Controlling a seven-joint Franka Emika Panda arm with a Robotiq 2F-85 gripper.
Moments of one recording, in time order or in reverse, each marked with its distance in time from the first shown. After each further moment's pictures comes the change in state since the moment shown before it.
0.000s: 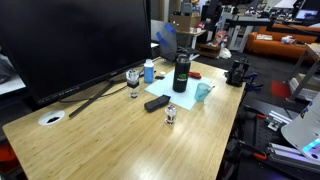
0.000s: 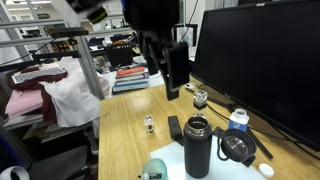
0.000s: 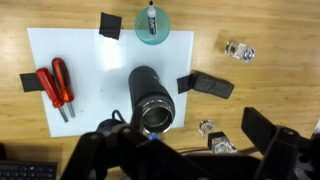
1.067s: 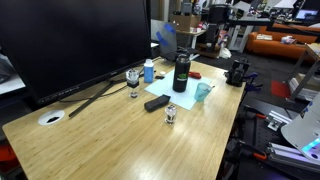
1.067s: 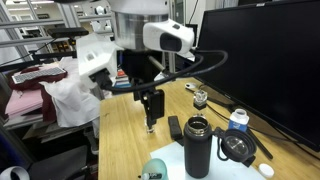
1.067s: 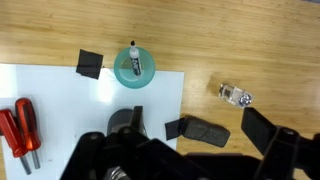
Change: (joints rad) arm 0.006 0.056 0.075 -0.120 0.015 0.022 0.008
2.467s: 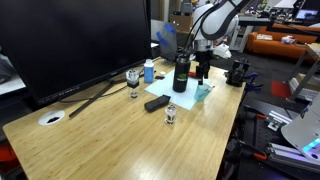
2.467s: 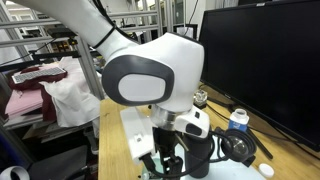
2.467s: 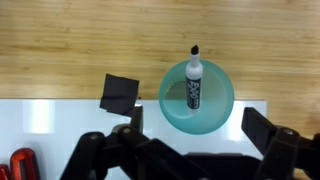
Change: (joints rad) arm -0.034 0.417 0.024 0.021 -0.137 0.254 0.104
